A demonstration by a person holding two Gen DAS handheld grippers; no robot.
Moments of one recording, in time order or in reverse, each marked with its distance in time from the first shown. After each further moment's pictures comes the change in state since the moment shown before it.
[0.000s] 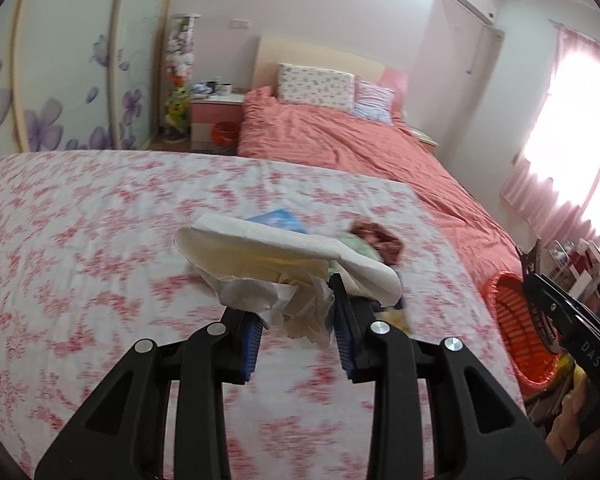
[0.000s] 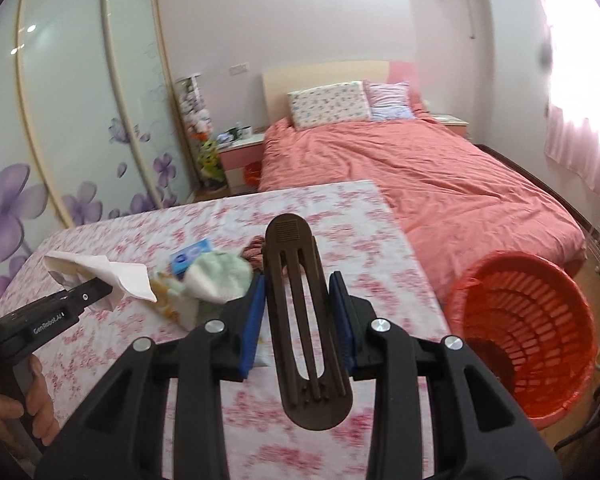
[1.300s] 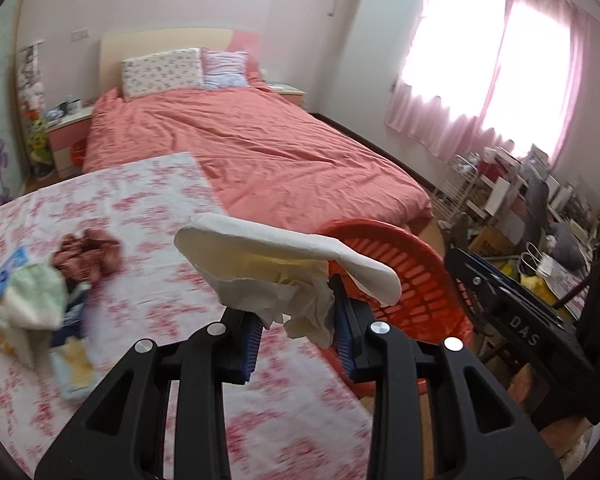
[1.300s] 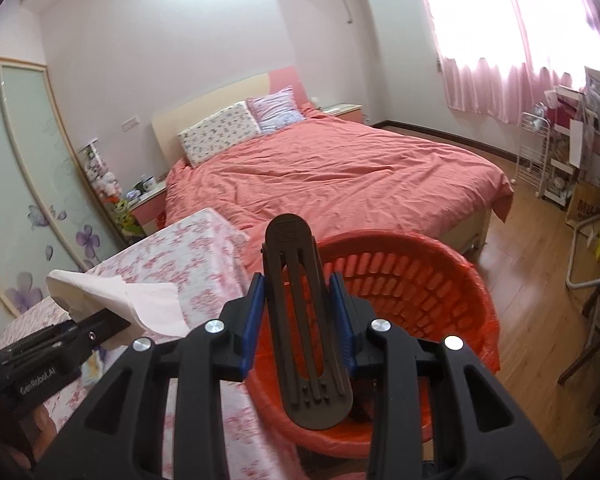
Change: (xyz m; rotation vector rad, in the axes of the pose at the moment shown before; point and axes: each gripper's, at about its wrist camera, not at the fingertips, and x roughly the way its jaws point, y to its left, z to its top) left arm 0.064 -0.242 -0.028 0.306 0.115 -0.355; right arm -0.035 -0.220 -0.026 0.316 -0.073 -0.228
